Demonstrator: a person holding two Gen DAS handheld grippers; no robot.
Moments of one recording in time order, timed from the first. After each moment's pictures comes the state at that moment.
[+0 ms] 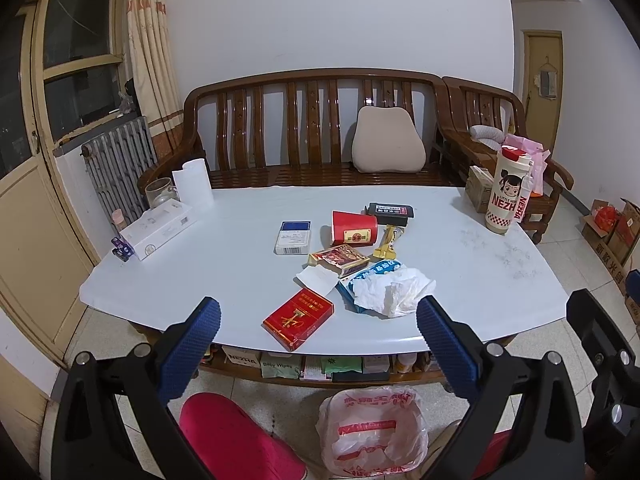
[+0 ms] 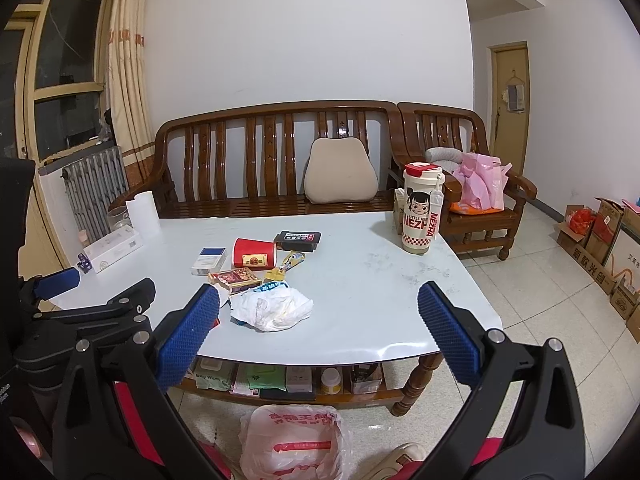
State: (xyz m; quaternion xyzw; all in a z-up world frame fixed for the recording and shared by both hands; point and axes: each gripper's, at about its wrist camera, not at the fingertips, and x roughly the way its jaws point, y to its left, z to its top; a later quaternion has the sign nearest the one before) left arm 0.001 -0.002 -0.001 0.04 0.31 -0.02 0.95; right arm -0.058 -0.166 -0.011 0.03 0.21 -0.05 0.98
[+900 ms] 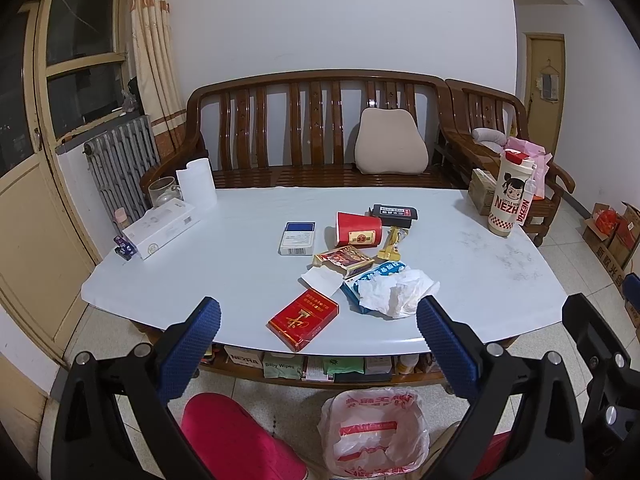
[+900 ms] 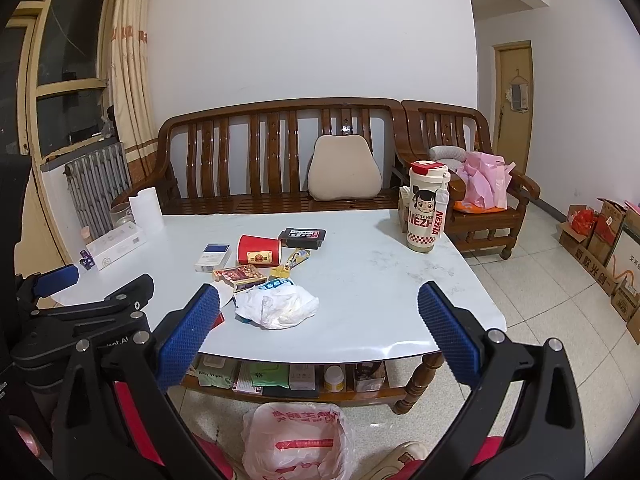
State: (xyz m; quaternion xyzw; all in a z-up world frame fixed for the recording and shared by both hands) left arm 0.000 0.001 0.002 0.04 0.31 -0.02 0.95; right arm -0.060 -0.154 -0.016 0.03 0.22 -0.05 0.97
